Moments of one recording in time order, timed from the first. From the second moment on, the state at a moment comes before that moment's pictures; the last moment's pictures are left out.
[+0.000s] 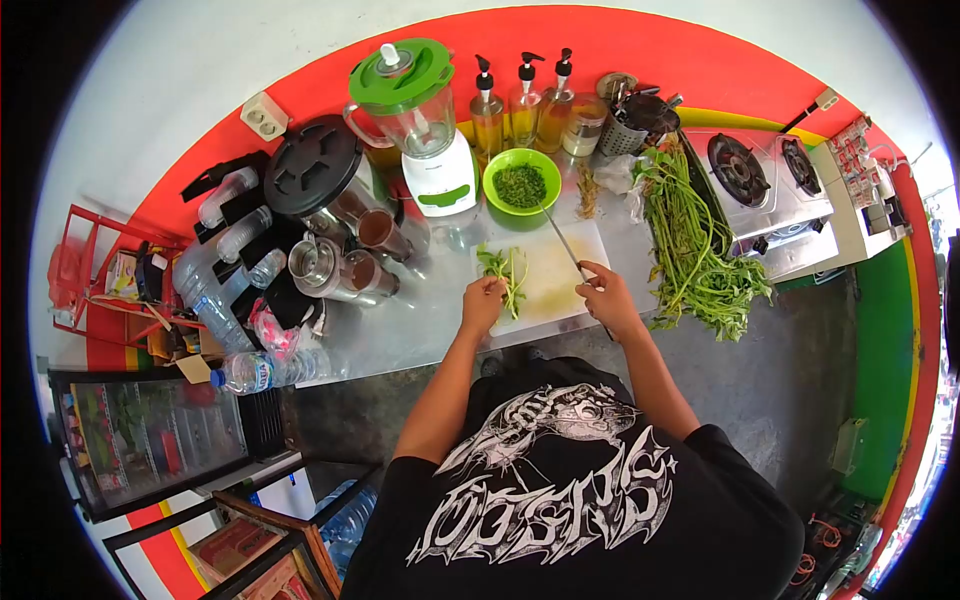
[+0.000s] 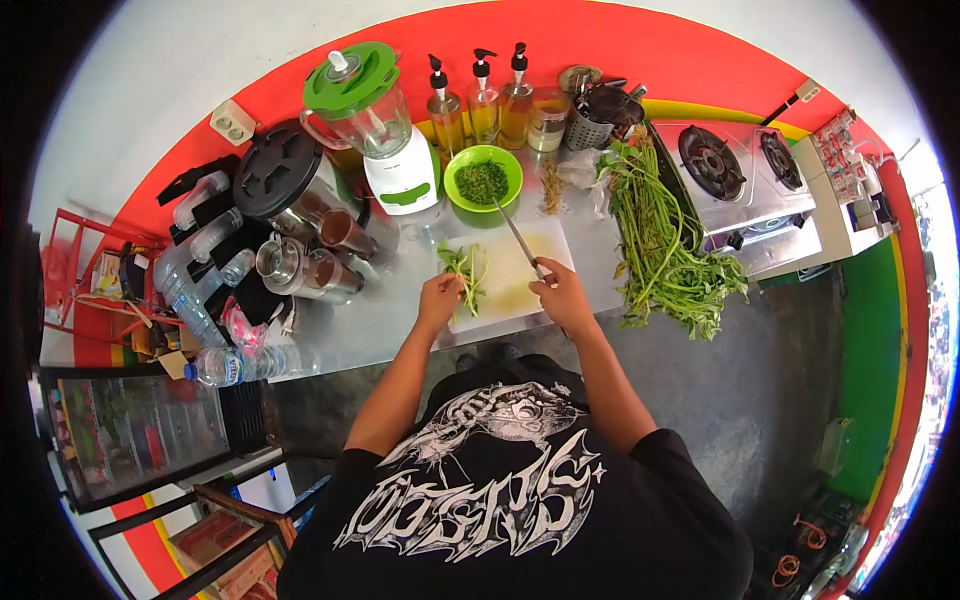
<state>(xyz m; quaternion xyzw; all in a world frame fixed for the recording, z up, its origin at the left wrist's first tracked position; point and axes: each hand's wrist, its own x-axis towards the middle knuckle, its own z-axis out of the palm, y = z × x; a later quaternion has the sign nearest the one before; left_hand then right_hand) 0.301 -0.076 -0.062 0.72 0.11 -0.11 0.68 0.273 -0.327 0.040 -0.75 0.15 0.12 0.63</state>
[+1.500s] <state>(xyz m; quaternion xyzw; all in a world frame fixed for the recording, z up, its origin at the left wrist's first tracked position) 0.302 -0.211 -0.060 0.92 -0.12 0.00 0.36 0.221 -0.345 -0.035 -0.95 0.07 0.04 0.29</state>
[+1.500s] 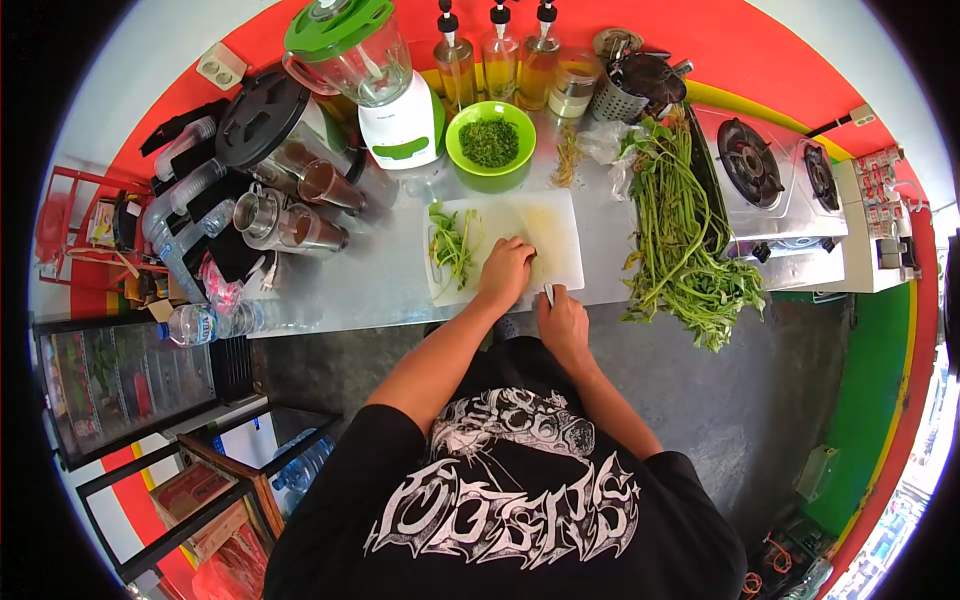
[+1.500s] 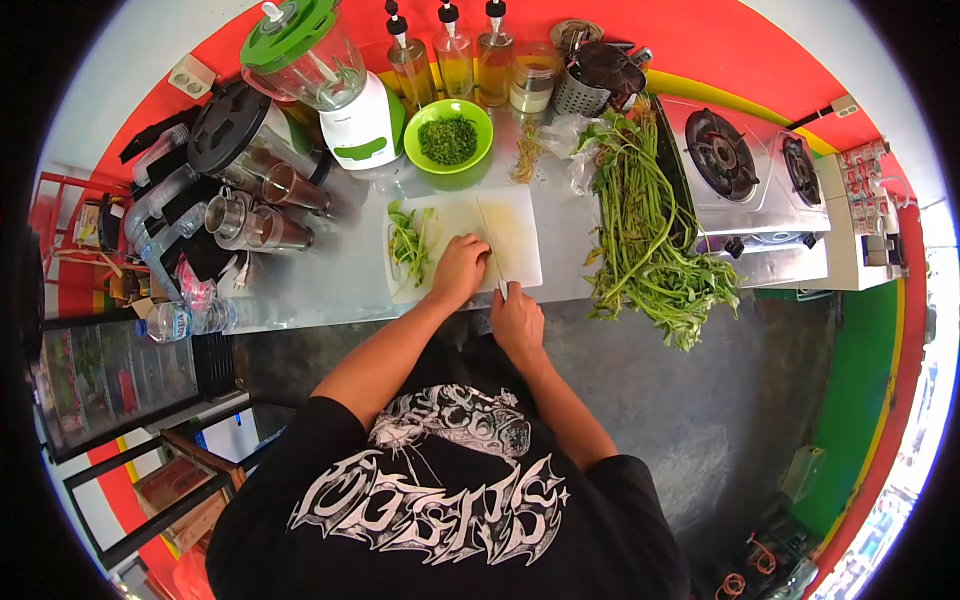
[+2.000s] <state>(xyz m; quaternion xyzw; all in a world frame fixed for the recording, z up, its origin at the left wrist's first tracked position) 0.310 -0.214 -0.057 0.95 -0.18 0.00 0.25 0.215 -0.348 -0.022 -0.98 0.03 0.13 0.12</state>
